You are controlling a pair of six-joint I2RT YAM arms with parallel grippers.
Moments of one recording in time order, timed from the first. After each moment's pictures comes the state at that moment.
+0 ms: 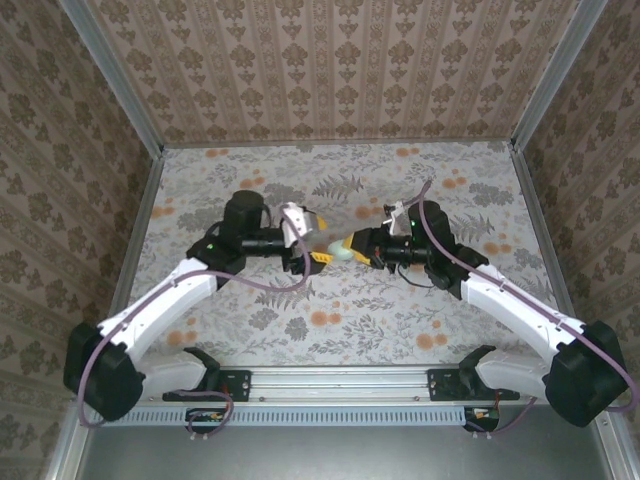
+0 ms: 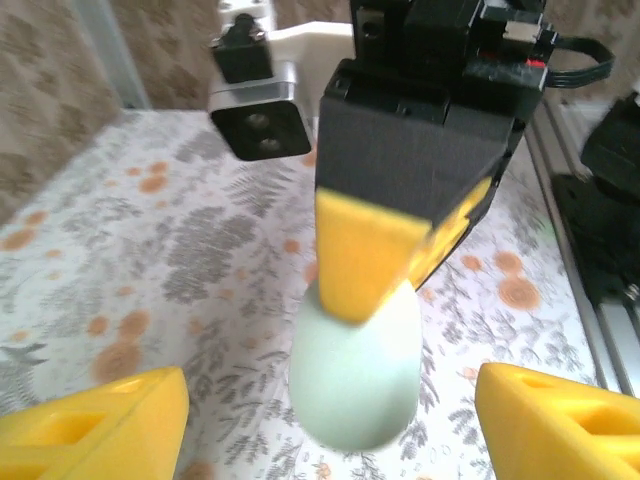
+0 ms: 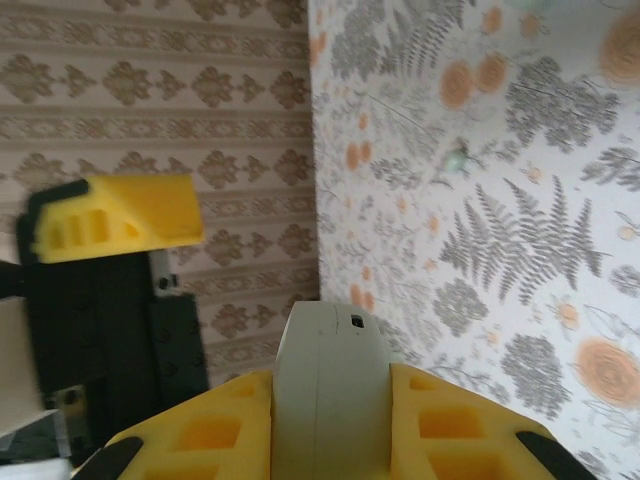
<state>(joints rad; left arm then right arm) -0.61 1.16 0.87 -0.14 0.77 0.38 0.51 1.16 0.80 -0.06 -0.62 1.19</state>
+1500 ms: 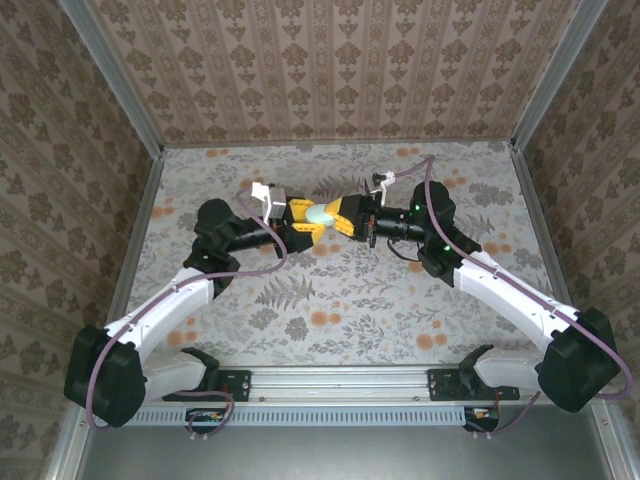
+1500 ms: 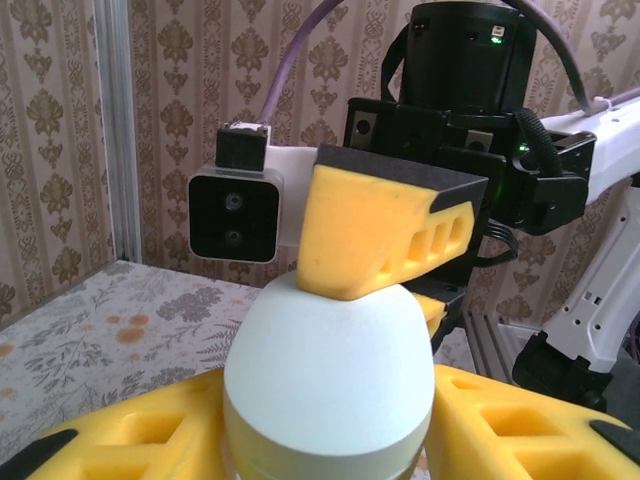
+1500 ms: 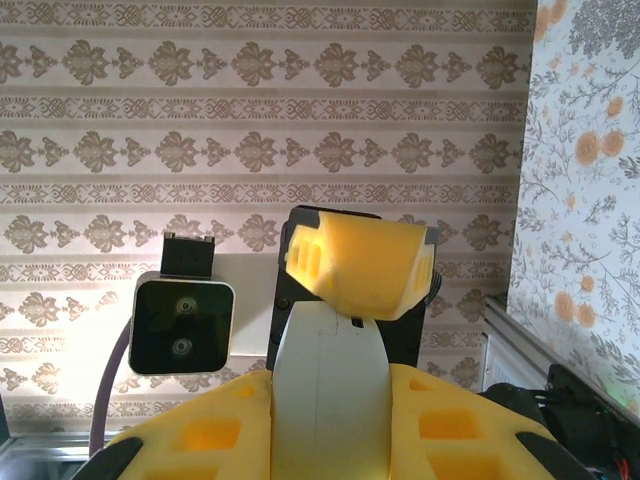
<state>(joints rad) -0.52 1.16 0.73 0.60 0.95 -0.24 0.55 1.24 0.92 0.32 -0.72 1.52</state>
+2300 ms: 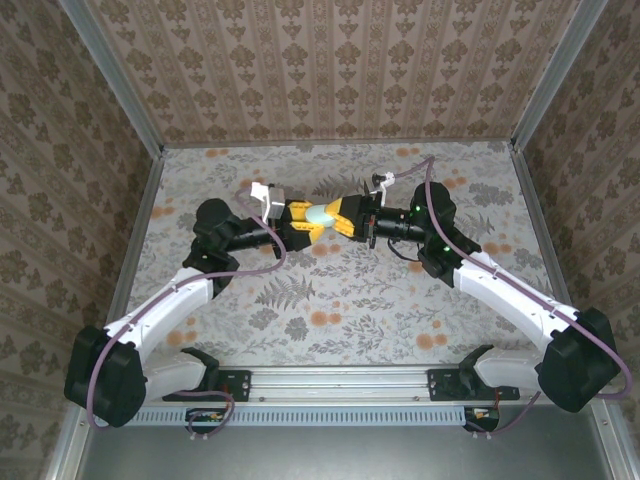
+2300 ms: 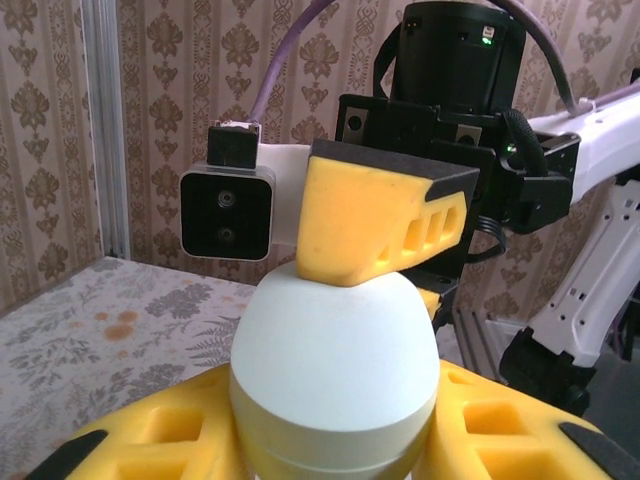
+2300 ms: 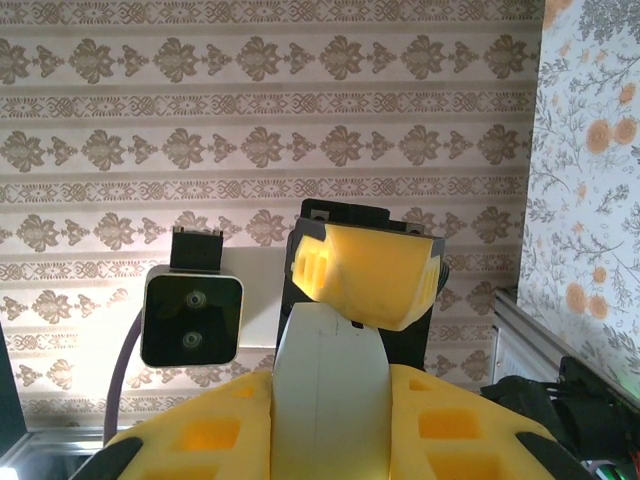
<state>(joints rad) -0.52 1.16 0.73 0.60 0.98 -0.25 0.55 1.24 0.91 0.33 -0.73 1.54</state>
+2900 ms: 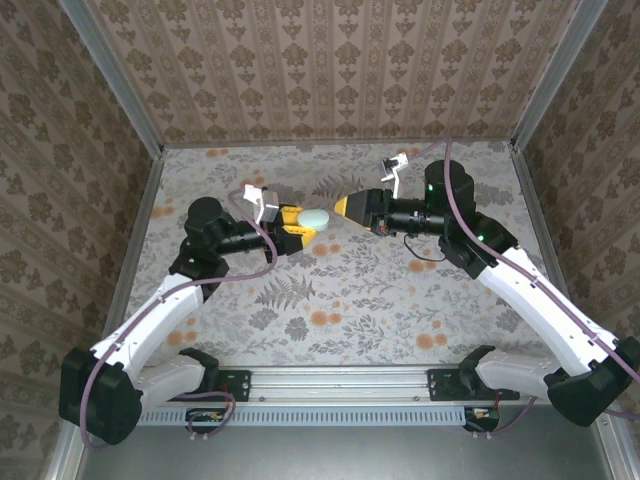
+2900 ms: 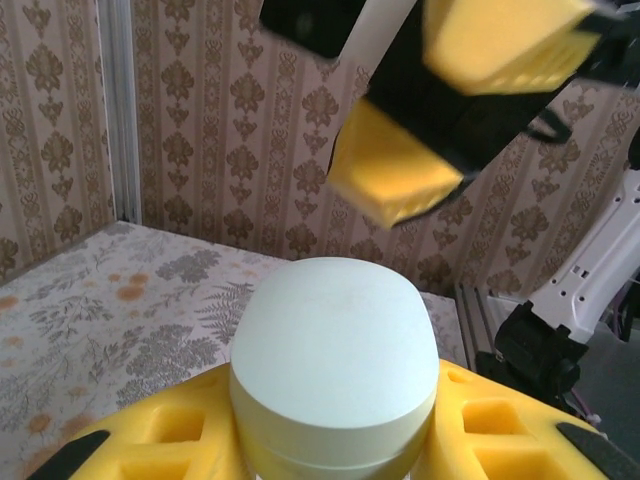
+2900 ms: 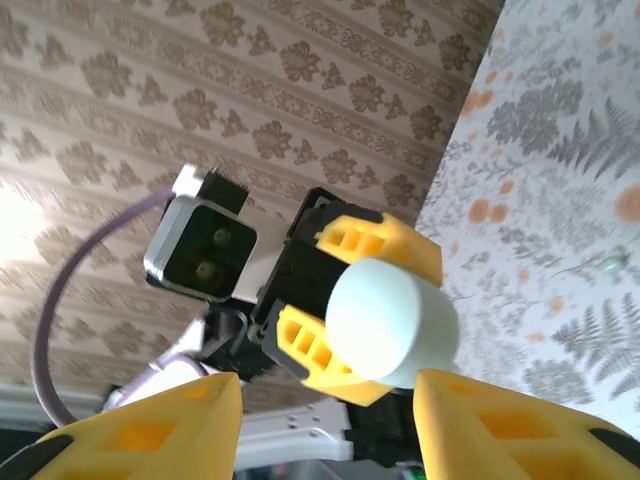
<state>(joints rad) -0.48 1.06 0.76 0.32 1.00 -0.16 0.58 1.15 1.25 -0.34 -0.63 0.89</state>
